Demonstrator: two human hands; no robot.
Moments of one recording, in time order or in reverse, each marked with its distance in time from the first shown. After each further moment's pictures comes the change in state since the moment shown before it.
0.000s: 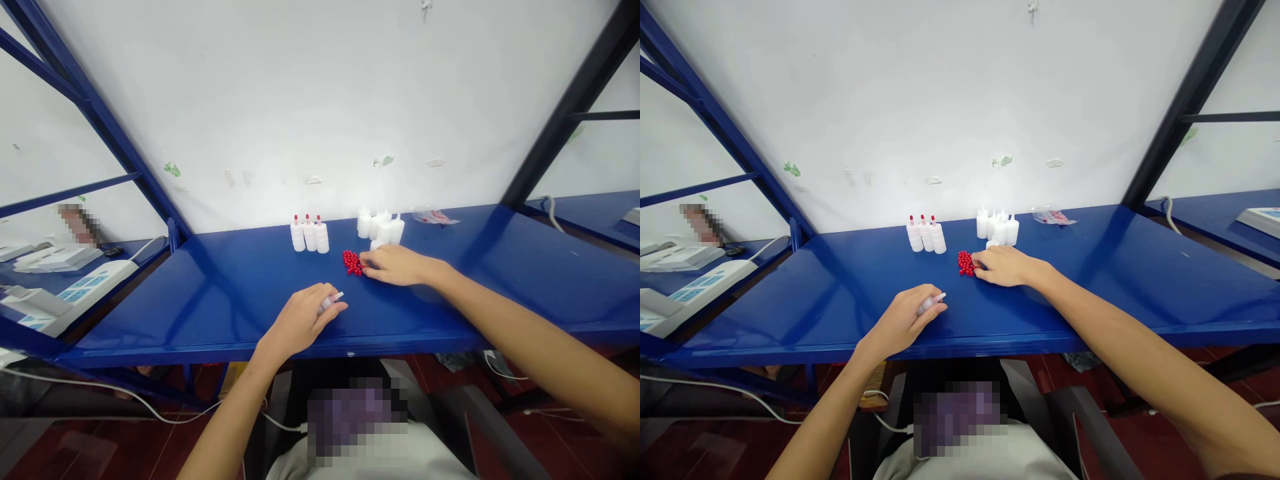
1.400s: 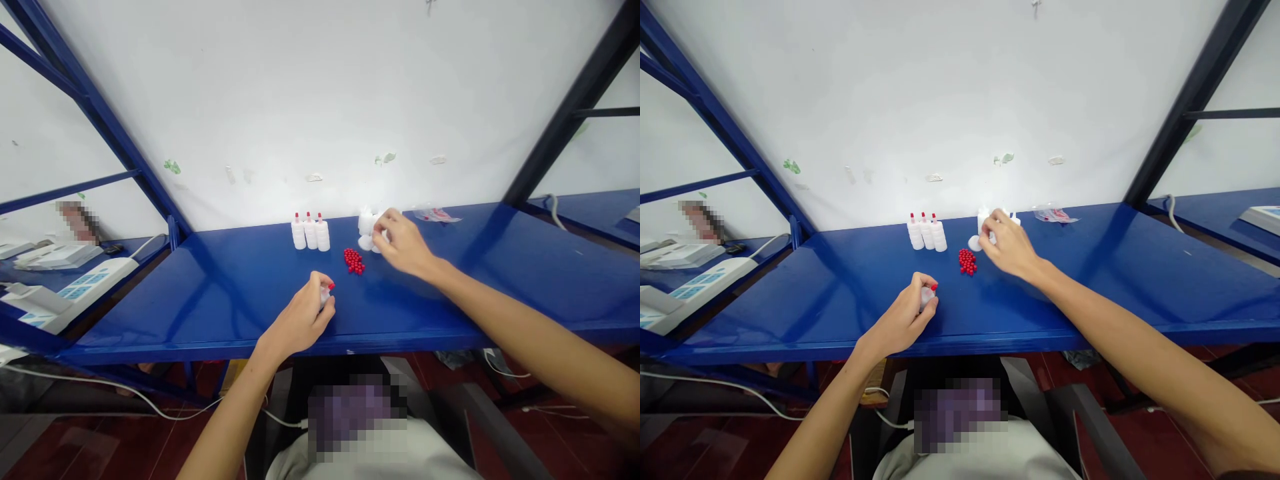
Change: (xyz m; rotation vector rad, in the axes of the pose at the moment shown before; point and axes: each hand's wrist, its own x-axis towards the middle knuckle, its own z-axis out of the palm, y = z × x) left_hand -0.005 -0.001 0.002 -0.078 0.010 -0.110; right_hand 0.002 0.000 0.003 0.166 0.774 0.147
